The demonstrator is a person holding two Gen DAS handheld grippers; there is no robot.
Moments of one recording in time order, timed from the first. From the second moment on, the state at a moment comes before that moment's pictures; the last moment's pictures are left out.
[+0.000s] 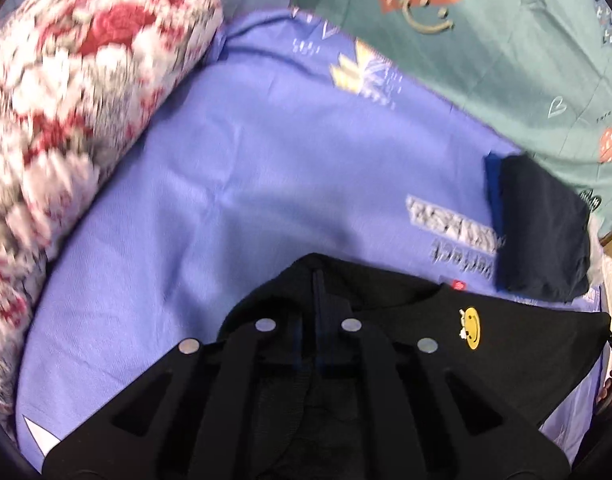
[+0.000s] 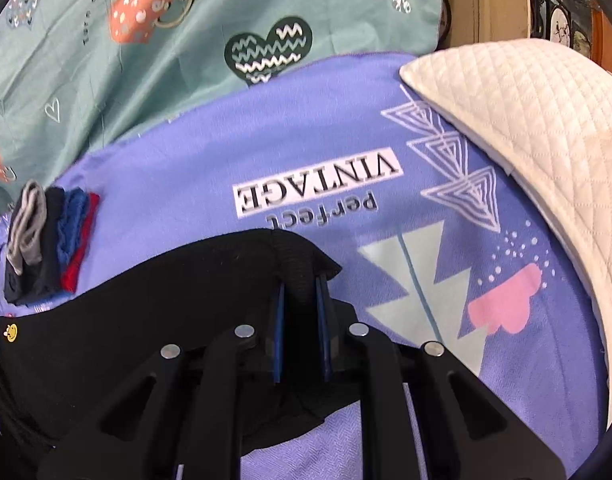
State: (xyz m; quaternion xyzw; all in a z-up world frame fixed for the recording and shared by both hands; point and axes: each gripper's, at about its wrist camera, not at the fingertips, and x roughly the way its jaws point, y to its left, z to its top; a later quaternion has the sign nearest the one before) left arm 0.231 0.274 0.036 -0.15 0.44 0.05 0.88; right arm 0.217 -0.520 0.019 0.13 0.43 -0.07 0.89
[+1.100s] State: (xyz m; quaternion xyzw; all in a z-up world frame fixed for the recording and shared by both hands) left arm -0.011 0.264 -0.026 -0.23 0.53 0.00 0.81; right arm -0.078 -0.471 0.023 0.12 0.52 0.05 0.84
